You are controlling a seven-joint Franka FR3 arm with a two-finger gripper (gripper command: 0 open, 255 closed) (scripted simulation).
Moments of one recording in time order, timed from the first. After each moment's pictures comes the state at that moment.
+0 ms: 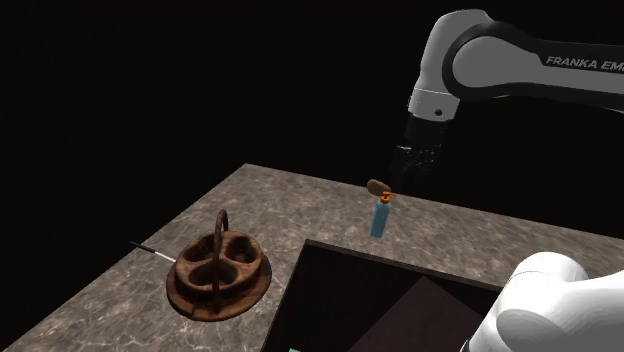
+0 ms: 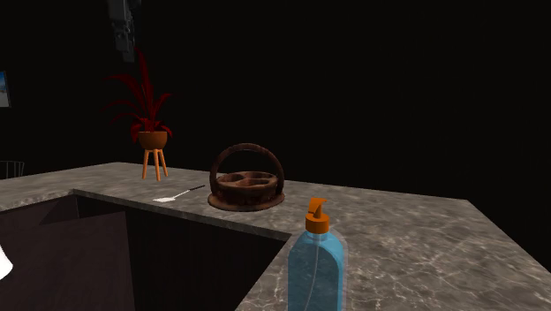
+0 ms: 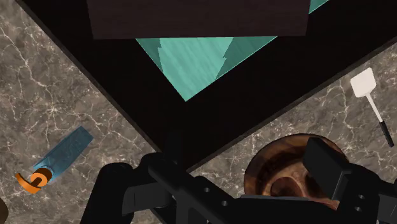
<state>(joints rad) -0.01 -0.82 0.03 -2.38 0.03 1.56 0.10</state>
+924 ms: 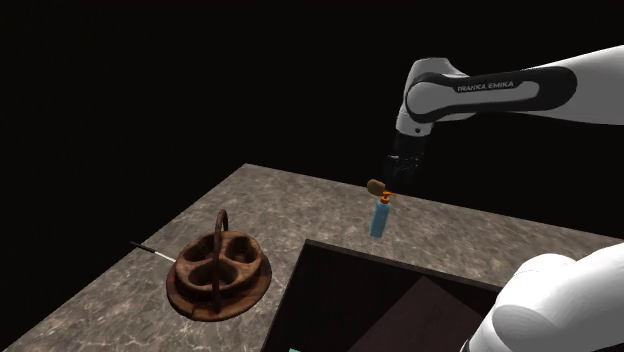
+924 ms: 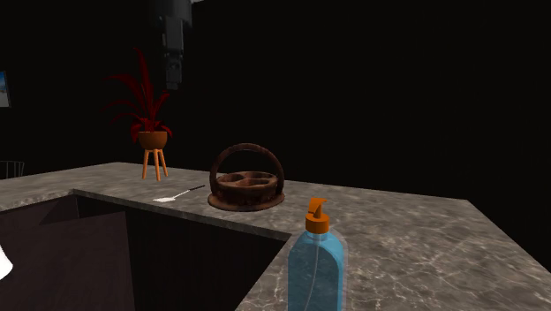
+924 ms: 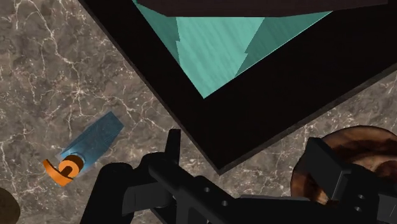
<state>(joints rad) -0.08 -0.53 -0.16 -2.36 -0.09 1.81 -0.12</state>
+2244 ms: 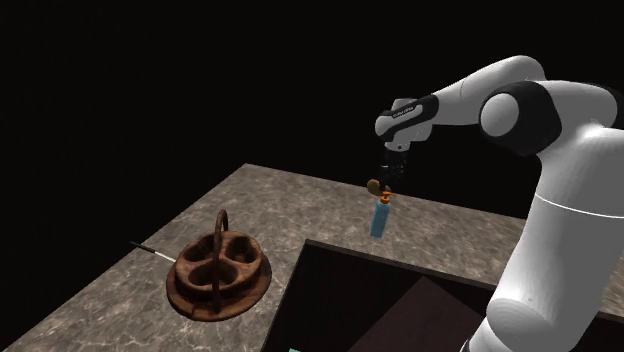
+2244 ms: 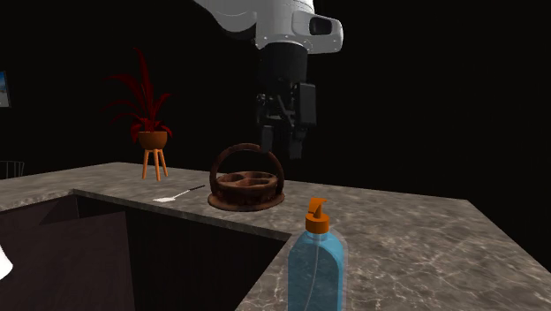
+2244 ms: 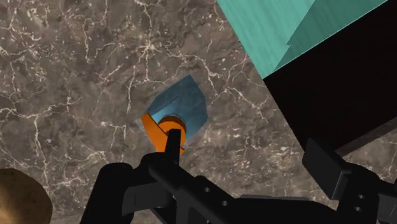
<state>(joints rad) -0.17 0.18 -0.37 -1.94 0.02 2.05 -0.50</state>
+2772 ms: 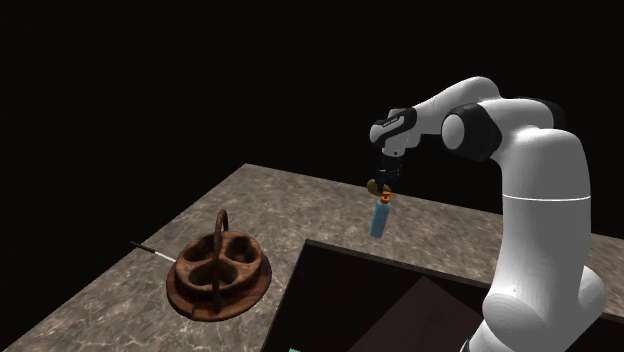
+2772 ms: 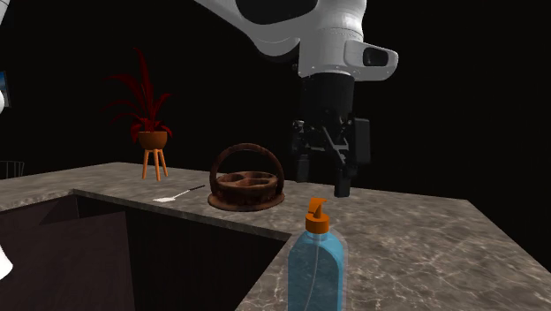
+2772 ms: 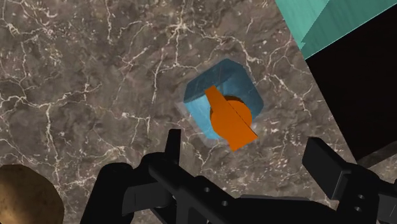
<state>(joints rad) -0.25 0.44 -0.37 -1.71 0.10 2.06 -0.61</state>
